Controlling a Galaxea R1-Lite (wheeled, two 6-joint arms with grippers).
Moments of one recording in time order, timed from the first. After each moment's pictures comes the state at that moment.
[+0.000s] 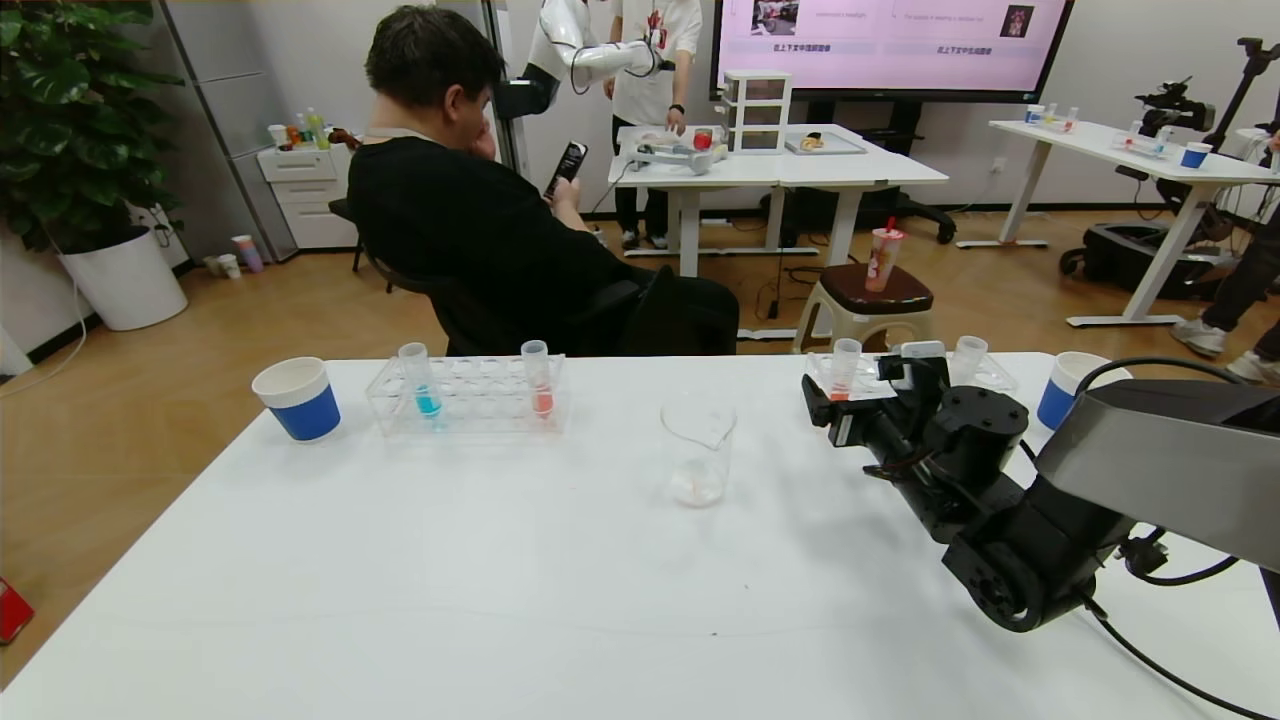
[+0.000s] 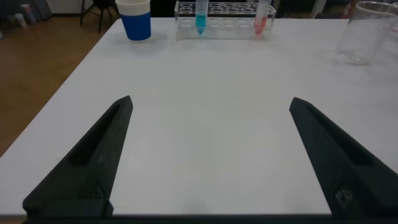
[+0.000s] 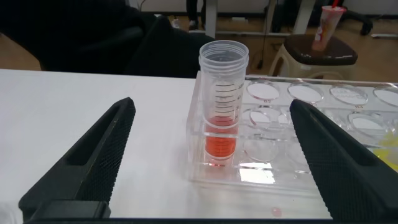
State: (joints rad) left arm 0.00 0.00 0.00 0.00 0.00 -0.01; right arm 0.31 2.33 -0.84 -1.55 -0.22 0.03
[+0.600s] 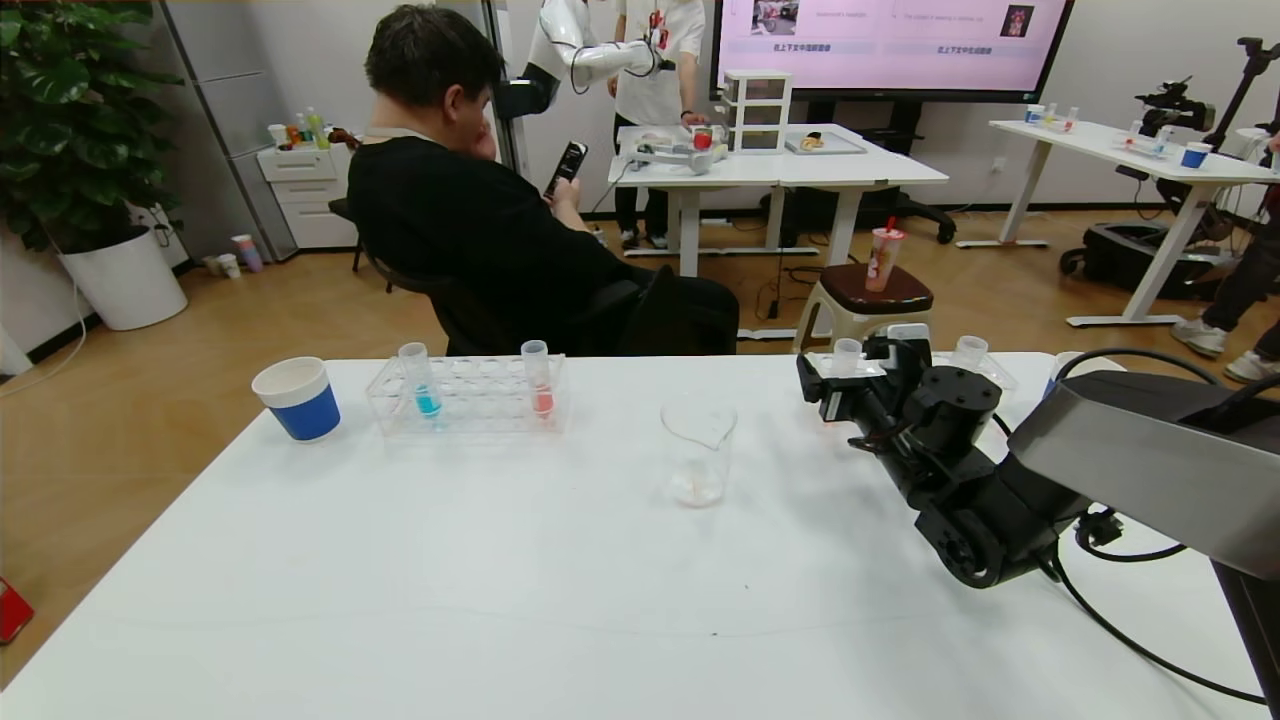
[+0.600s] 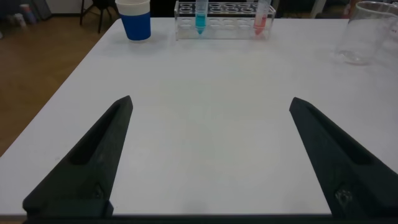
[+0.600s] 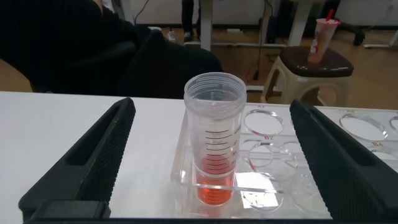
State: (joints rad) left arm 0.00 0.00 0.00 0.00 0.00 -0.01; right arm 0.28 2.41 -1.02 -1.48 -0.21 0.02
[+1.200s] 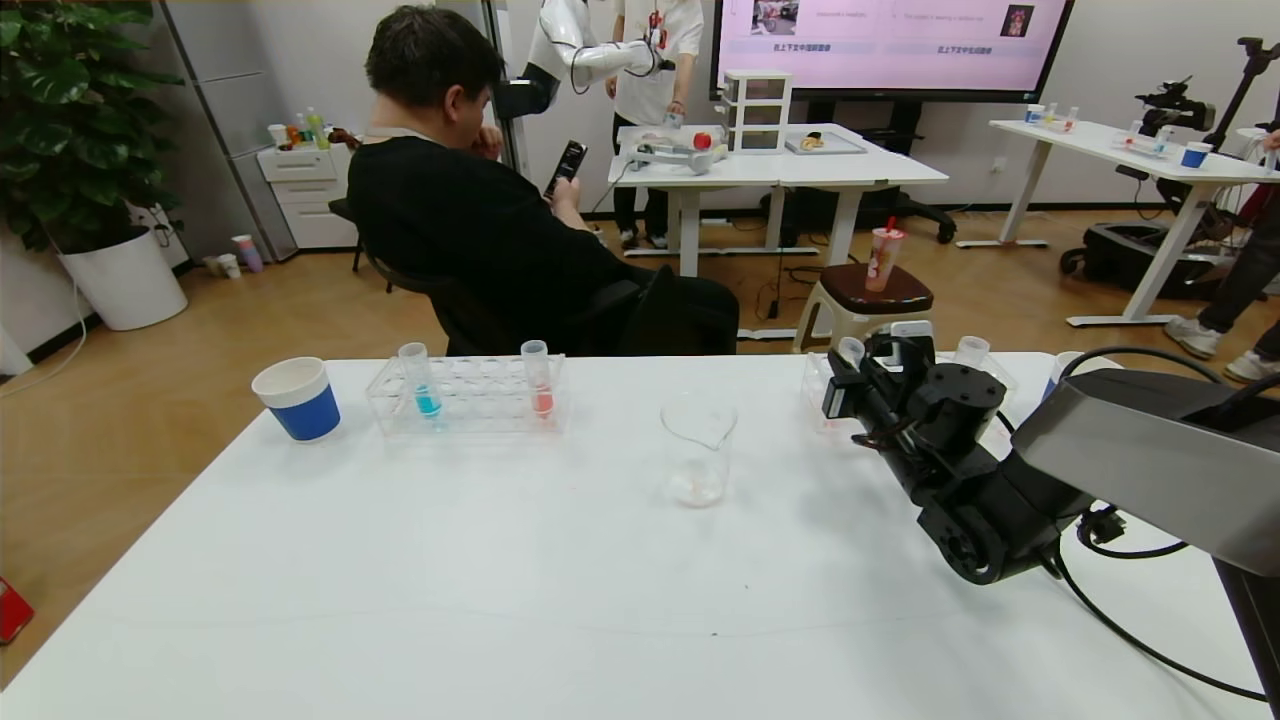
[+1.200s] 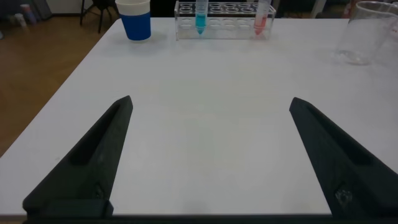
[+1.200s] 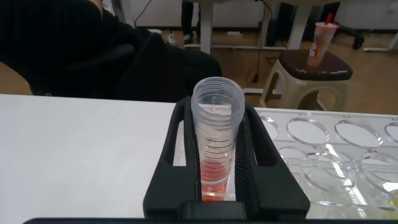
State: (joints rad) left arm 0.00 0.00 0.00 0.00 0.00 -0.01; right arm 0.27 2.41 -1.03 -1.48 -0.19 0.02
